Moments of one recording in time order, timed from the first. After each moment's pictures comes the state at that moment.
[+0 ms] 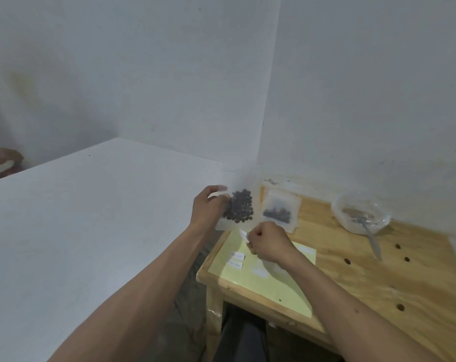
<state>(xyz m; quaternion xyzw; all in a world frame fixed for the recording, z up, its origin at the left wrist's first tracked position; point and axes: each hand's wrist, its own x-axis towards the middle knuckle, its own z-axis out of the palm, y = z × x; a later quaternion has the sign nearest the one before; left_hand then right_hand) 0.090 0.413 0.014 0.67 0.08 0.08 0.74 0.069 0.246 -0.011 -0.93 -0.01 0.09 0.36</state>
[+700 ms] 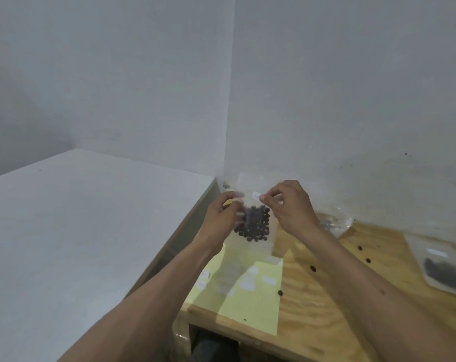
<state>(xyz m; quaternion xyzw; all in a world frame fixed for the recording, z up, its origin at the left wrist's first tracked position) 0.102 0.317 0.028 0.66 -0.05 0.00 0.75 0.095 0.145 0.071 -0.91 -0.05 -0.16 0.37</state>
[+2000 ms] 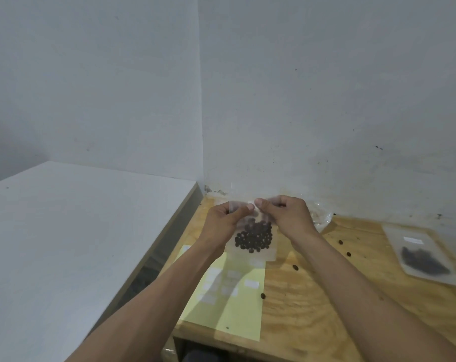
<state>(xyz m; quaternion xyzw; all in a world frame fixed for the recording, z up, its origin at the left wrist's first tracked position) 0.106 0.272 0.030 0.66 -0.09 -0.05 0.75 0.085 0.111 0.054 -0.77 0.08 -0.12 0.62</state>
